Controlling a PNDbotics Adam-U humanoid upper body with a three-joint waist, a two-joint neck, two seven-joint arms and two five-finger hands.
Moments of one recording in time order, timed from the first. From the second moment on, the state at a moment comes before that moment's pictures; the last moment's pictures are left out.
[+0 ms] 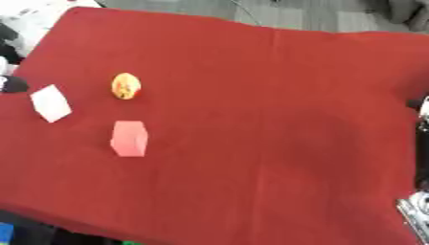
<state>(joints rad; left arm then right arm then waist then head) -0.81 0.89 -0.15 -1.50 -0.16 0.33 -0.61 -0.12 -0.44 0.09 -1.98 0.05 -0.03 -0.91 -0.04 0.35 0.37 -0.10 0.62</state>
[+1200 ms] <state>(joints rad) -0.99 0.72 -0.18 -1.05 -0.63 0.33 -0.64 -0.12 -0.43 0.12 -1.98 0.06 -0.02 -0.90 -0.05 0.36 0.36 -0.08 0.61</state>
